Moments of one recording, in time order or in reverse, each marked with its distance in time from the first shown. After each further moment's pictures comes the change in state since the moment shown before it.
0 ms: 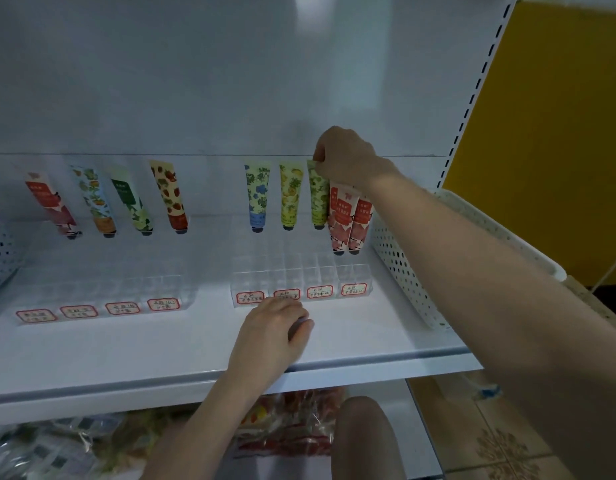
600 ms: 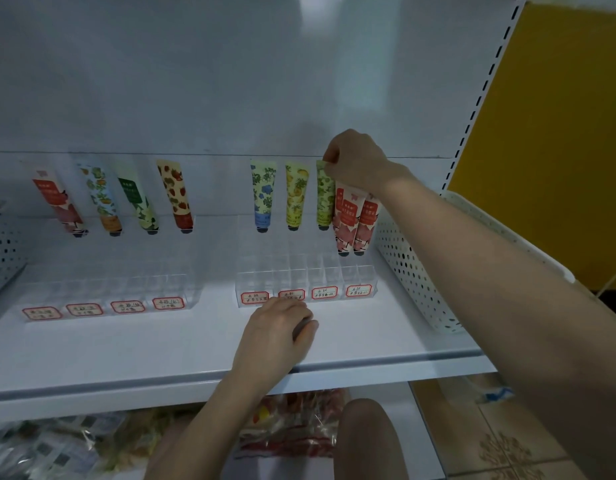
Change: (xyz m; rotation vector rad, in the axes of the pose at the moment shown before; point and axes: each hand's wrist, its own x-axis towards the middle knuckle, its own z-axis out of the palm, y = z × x) left_hand 0.001 -0.003 0.002 -0.005 0.022 0.032; right_hand 0.001 0.012 0.004 0.099 0.009 -0.015
